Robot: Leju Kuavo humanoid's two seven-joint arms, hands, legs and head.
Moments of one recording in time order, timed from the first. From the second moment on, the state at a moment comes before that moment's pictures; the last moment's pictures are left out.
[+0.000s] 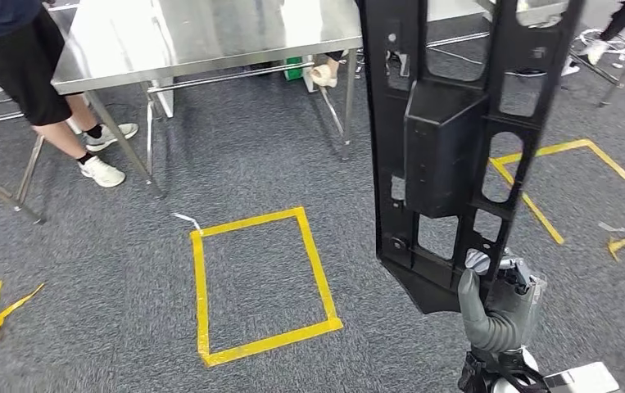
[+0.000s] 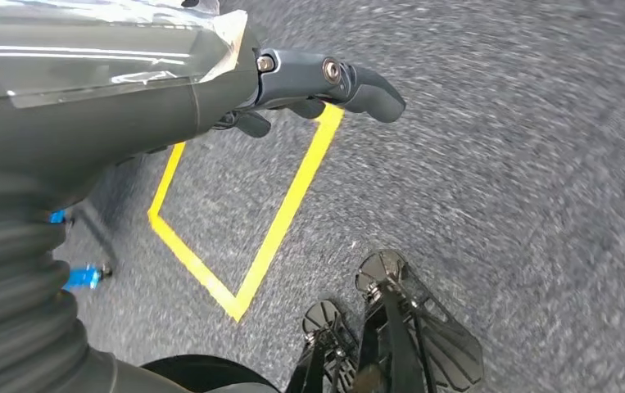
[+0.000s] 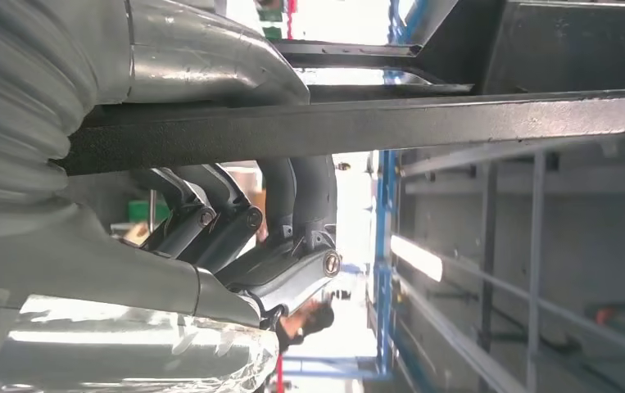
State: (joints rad) left arm -0.10 -0.22 1.54 -0.17 -0.74 0.36 -0.28; right arm 0.15 0.04 0.02 -1.83 -0.01 0.04 -0.66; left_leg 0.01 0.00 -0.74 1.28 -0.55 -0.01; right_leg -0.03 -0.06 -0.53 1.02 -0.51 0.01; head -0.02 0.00
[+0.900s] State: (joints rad) left arm -0.12 -0.24 1.53 -0.17 -0.73 0.38 -0.30; right arm 0.16 0.03 0.00 -1.85 0.02 0.01 -0.66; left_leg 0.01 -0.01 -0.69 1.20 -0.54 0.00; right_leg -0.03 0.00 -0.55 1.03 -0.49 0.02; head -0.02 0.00
